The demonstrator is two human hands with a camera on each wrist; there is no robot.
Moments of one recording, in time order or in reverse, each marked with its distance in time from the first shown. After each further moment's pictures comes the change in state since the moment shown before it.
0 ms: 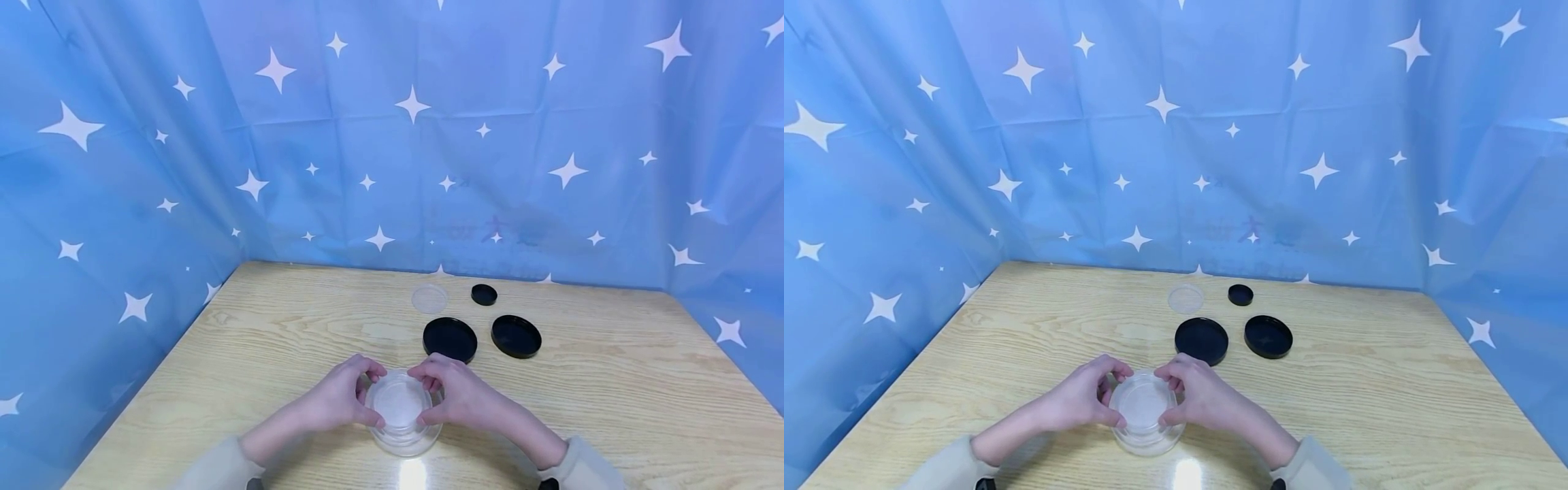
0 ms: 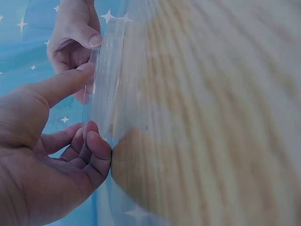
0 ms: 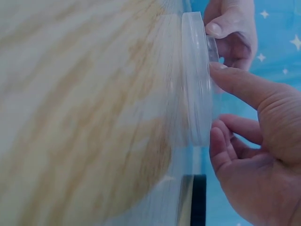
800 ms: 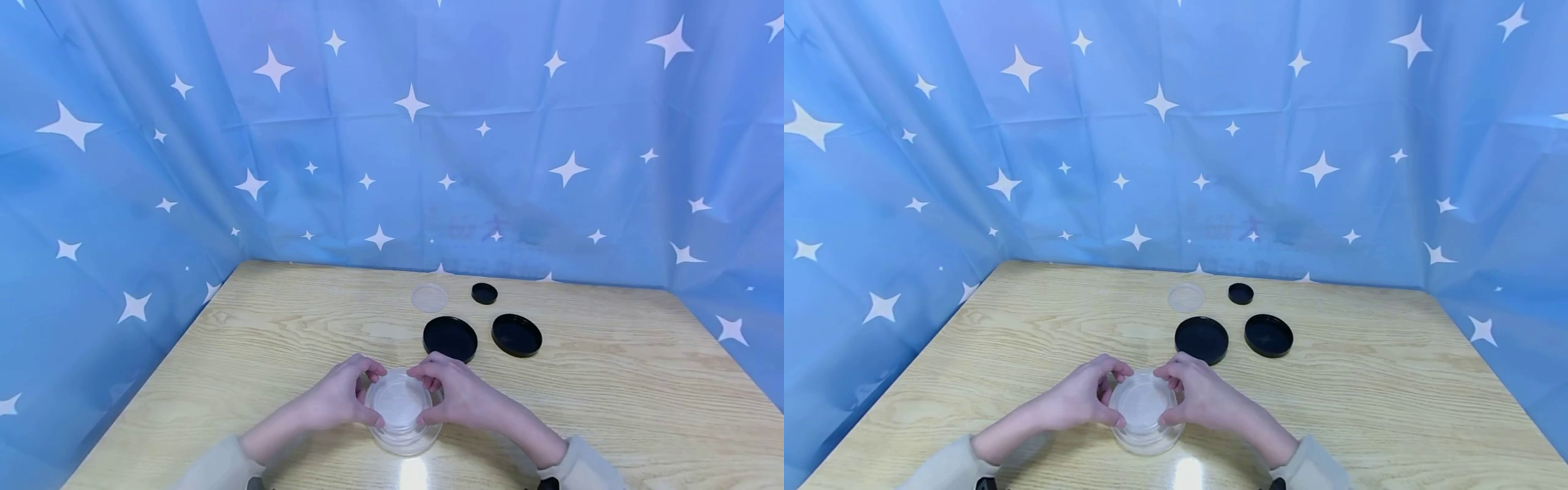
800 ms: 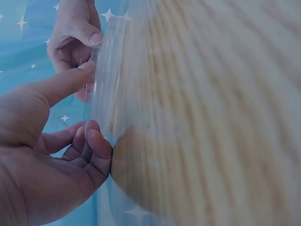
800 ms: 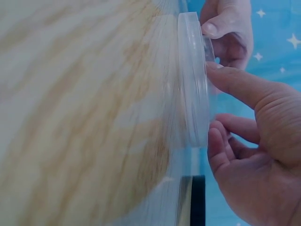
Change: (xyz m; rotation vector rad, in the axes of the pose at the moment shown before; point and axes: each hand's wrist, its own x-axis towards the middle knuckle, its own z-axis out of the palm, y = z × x) left_hand 0.002 0.001 -0.001 0.019 -0.017 -0.025; right_hand 0.000 0.002 0.000 -0.012 -0.006 -0.011
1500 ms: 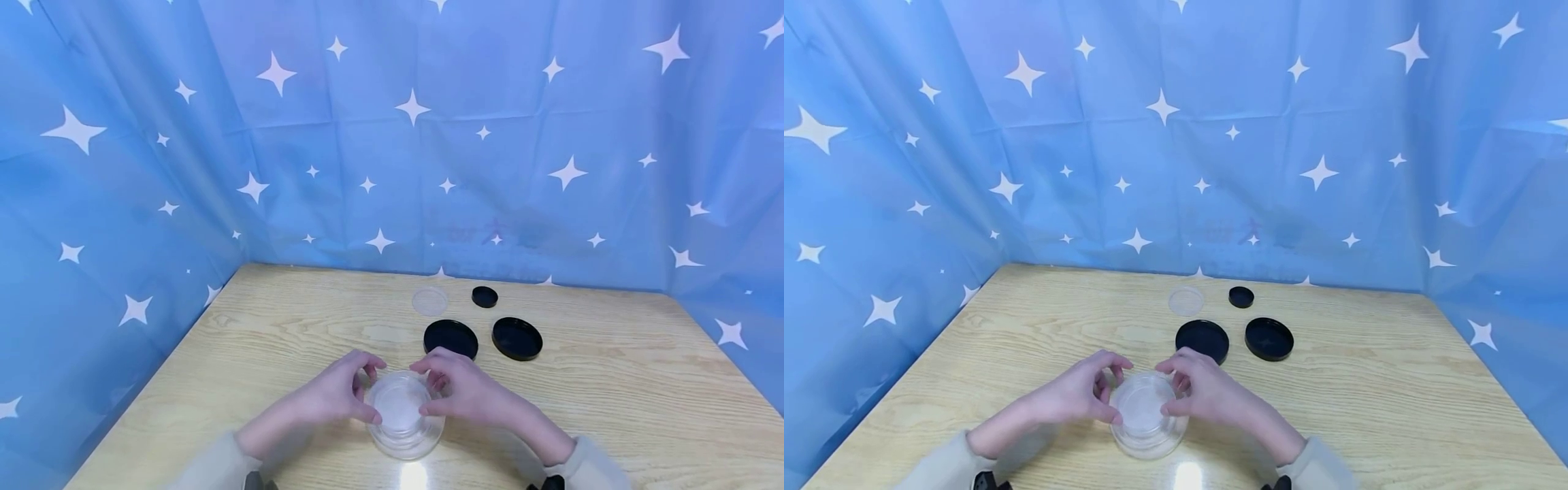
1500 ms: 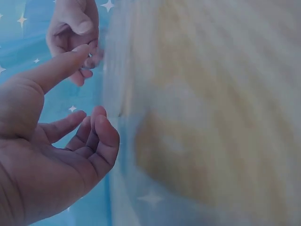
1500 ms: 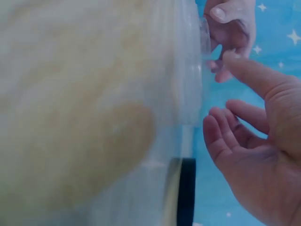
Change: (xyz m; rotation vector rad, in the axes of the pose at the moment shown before) left_hand 0.003 0.002 -0.011 -0.018 -0.005 -0.005; right_hand -0.003 0.001 -0.012 0.096 0.019 -0.030
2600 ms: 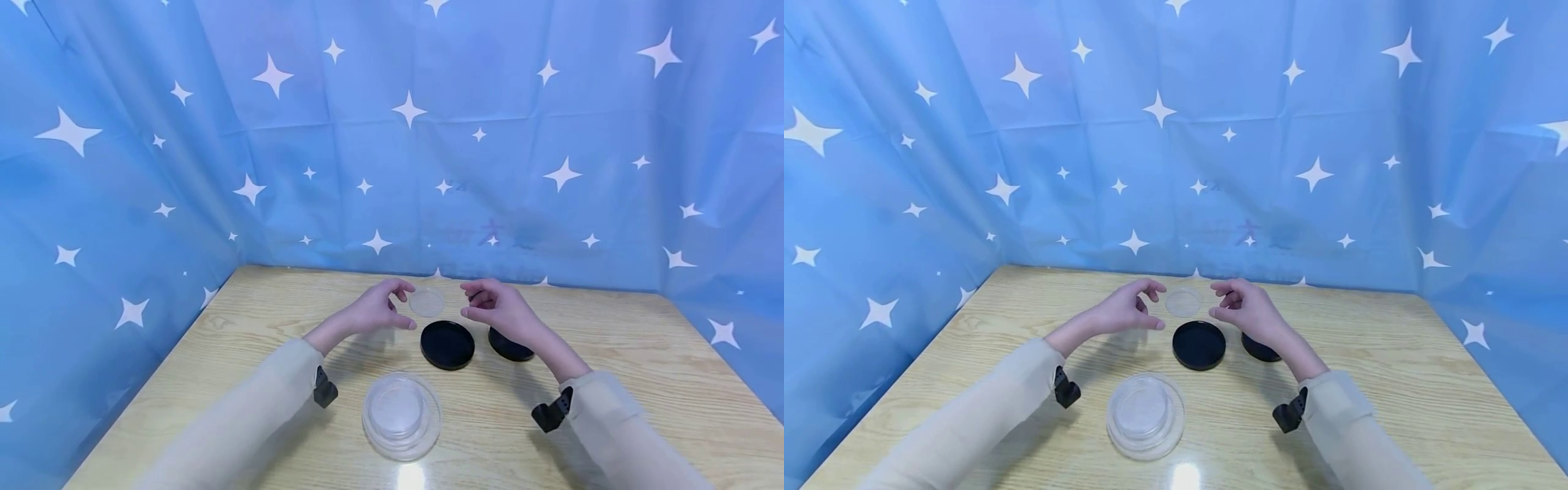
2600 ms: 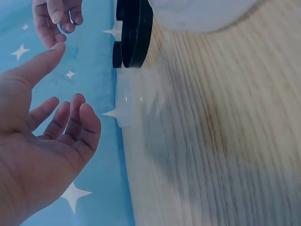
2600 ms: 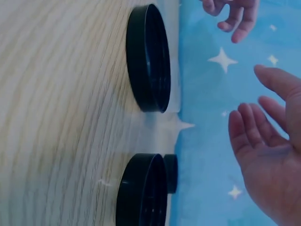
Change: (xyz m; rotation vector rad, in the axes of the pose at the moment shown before) left_hand 0.130 0.016 -0.034 -0.006 0.030 0.092; right_hand 0.025 0.051 -0.099 0.022 0.312 0.167
